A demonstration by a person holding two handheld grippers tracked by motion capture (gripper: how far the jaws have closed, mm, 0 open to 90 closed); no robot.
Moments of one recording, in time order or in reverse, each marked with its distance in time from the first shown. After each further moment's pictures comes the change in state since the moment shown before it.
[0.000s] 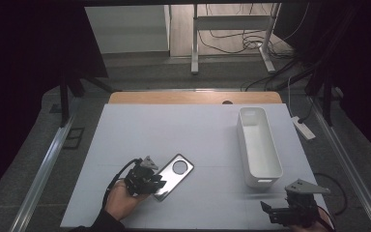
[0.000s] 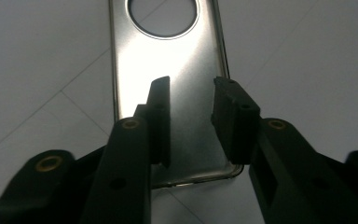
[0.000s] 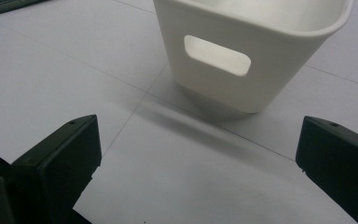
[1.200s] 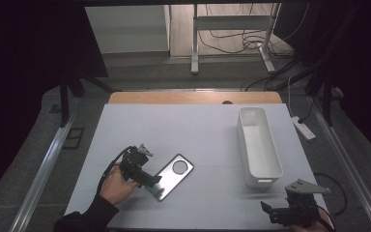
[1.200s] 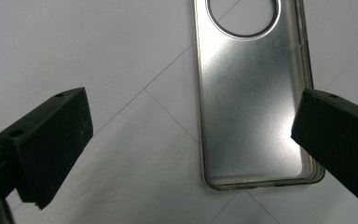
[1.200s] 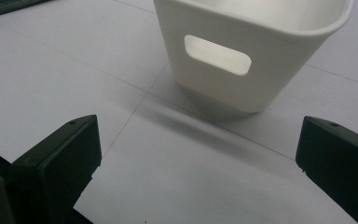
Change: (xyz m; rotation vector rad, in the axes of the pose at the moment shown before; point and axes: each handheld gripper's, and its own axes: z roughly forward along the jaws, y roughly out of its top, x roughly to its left) left arm 0.038 0.012 0.000 0.081 0.087 -0.019; right arm -0.001 0.000 0.000 -0.001 0.005 0.002
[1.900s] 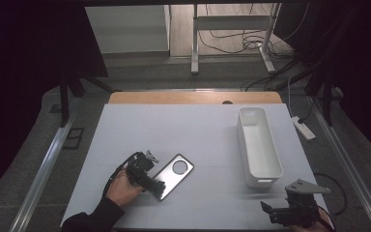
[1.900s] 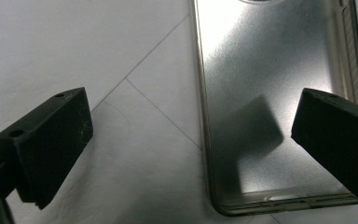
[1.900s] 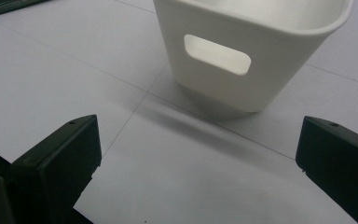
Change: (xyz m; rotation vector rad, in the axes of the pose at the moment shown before) left arm -0.005 -0.007 0.035 0.062 0.012 0.039; right arm 0.000 0.000 0.000 0.001 -0.001 0.001
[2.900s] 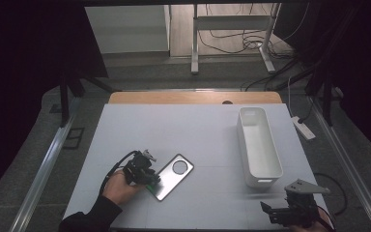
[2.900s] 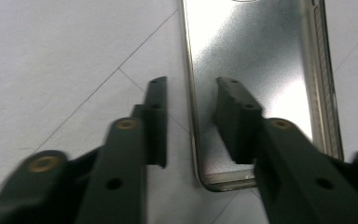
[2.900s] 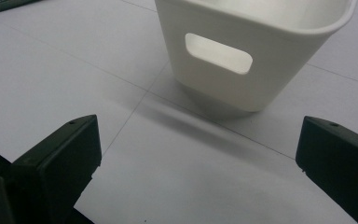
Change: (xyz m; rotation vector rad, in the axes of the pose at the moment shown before) left arm 0.006 0.000 -0.014 0.008 -0.090 -0.030; right arm 0.001 0.000 0.000 0.004 -0.001 -0.003
